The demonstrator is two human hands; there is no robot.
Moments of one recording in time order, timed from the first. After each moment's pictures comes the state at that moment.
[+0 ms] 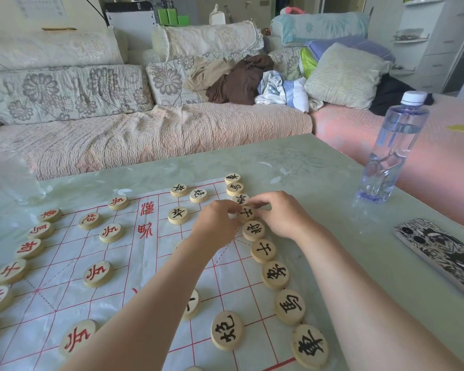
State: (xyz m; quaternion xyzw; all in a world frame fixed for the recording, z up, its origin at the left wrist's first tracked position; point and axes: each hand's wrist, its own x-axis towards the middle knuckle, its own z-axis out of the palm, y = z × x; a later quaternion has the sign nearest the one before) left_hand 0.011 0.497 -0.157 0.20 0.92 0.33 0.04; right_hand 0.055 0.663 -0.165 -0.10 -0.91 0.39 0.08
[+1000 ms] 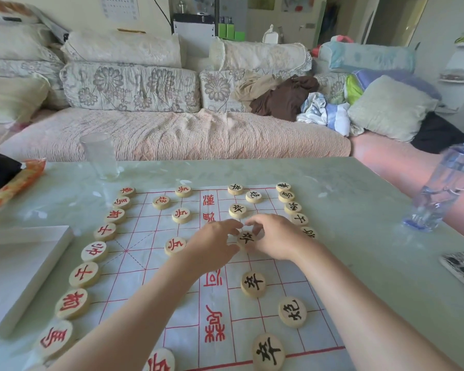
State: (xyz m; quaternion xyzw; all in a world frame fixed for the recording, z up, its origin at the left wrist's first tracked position) left_hand 0.042 0.343 -0.153 0.25 0.93 0.27 0.04; right_hand 0.068 0.525 -0.139 0.00 -0.97 0.25 -0.04
